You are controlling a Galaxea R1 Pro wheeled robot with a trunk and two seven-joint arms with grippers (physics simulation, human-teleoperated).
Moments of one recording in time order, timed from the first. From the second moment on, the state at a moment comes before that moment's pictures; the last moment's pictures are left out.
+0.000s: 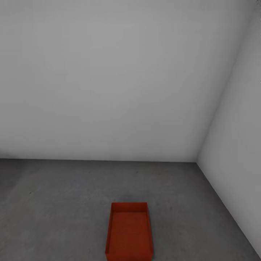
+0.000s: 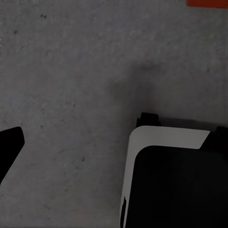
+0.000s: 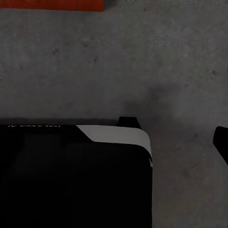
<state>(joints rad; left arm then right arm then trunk) -0.39 0.08 0.02 0.00 0.06 0.06 0.09 -0.32 0.12 0.60 0.02 -0.55 -0.11 -0.17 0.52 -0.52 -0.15</state>
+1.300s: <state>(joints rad) -0.39 0.08 0.01 0.00 0.05 0.06 0.09 -0.32 0.12 0.60 0.02 -0.55 -0.11 -0.17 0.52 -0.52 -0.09</state>
